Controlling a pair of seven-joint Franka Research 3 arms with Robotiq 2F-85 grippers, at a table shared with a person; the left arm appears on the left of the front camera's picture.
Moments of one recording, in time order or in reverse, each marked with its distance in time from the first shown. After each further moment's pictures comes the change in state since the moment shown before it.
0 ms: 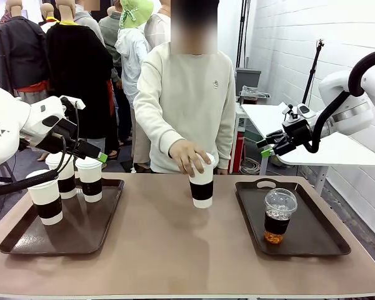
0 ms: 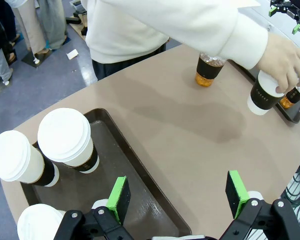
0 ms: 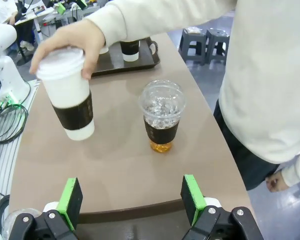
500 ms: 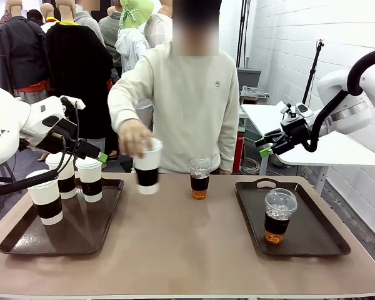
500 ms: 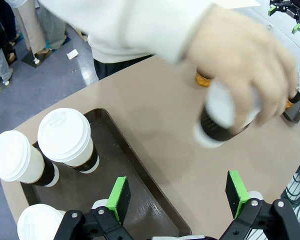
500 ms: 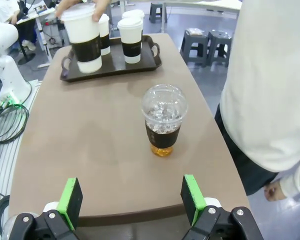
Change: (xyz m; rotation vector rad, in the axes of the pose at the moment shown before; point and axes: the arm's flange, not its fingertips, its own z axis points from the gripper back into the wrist) left arm 0.000 0.000 0.000 0.000 0.000 0.000; right arm 0.007 -0.001 -0.007 0.011 -0.001 0.014
